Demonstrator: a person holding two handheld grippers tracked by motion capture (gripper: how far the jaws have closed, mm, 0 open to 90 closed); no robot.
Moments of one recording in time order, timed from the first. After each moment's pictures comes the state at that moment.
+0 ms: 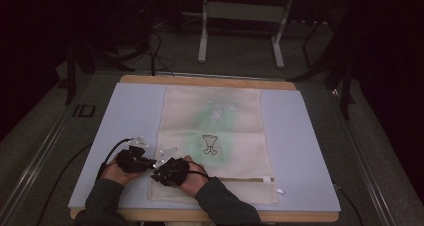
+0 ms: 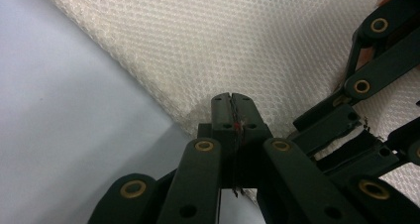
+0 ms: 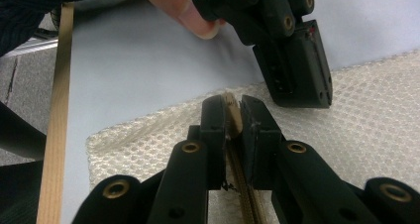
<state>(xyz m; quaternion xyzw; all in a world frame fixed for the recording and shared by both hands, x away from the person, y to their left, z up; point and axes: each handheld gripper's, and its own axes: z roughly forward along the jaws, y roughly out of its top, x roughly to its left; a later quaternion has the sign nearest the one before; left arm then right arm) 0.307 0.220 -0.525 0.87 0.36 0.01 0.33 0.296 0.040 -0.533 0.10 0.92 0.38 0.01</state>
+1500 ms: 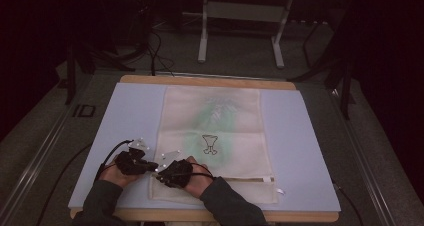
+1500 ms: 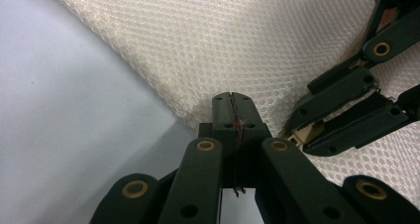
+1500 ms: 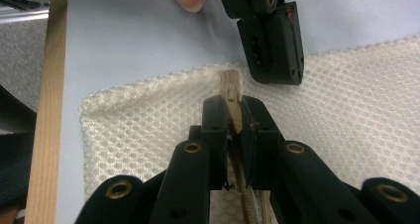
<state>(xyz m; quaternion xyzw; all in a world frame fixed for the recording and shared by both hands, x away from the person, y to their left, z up) 0.302 0.219 -0.523 0.88 0.35 0.01 0.31 0.288 0.030 -0.528 0.08 0.93 0.35 0.05</state>
